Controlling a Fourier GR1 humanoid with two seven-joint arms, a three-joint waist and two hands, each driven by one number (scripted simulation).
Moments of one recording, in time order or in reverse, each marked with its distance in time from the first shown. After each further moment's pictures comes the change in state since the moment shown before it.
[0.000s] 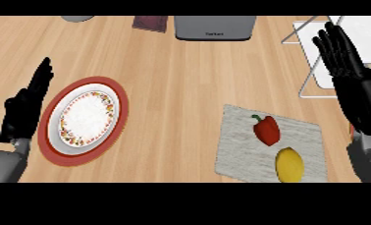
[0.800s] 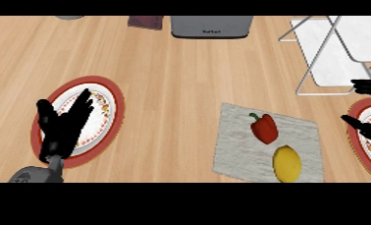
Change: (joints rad) left arm 0.095 -0.194 -0.021 0.009 0.191 -0.092 0.227; right arm 0.109 -0.222 -0.200 0.512 0.095 0.155 -0.168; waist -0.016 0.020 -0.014
